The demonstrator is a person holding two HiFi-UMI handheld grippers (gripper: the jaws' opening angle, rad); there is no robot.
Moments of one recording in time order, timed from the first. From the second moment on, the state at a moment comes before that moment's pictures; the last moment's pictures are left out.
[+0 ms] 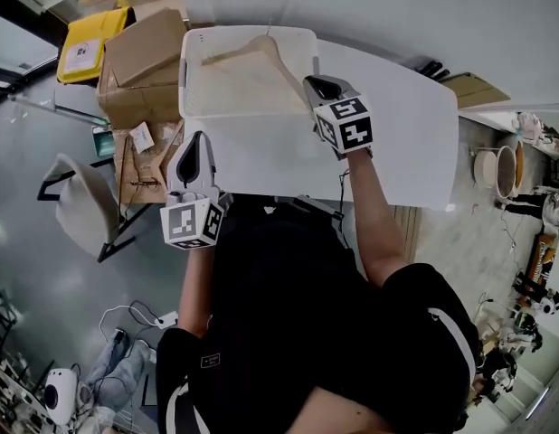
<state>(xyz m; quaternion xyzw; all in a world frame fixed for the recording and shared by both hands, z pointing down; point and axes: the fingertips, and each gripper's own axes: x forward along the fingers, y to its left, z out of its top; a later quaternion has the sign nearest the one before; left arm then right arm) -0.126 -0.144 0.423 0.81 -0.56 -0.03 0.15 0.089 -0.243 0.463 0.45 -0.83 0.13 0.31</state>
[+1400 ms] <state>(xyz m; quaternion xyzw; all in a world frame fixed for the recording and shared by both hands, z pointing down) -0.079 -0.123 0.418 0.83 -0.55 -0.02 0.13 0.077 -0.142 0.445 0.46 -0.87 0.13 0.12</state>
